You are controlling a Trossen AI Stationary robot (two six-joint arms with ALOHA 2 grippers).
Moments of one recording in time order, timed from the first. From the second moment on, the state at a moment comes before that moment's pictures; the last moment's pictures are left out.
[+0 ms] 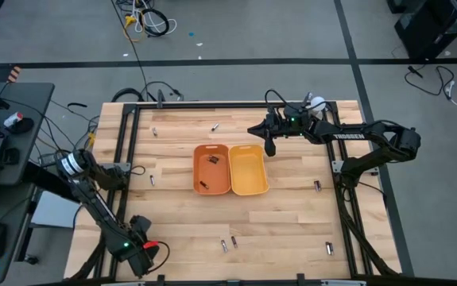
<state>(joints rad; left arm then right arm) -1.03 1.71 1.01 -0.98 0.21 -2.09 -0.52 1.39 0.64 0.42 -0.39 -0.11</state>
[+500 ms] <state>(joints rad) -1.02 1.74 1.01 -0.97 0.29 -2.04 -0.52 1.39 0.64 0.42 -0.39 -0.11</state>
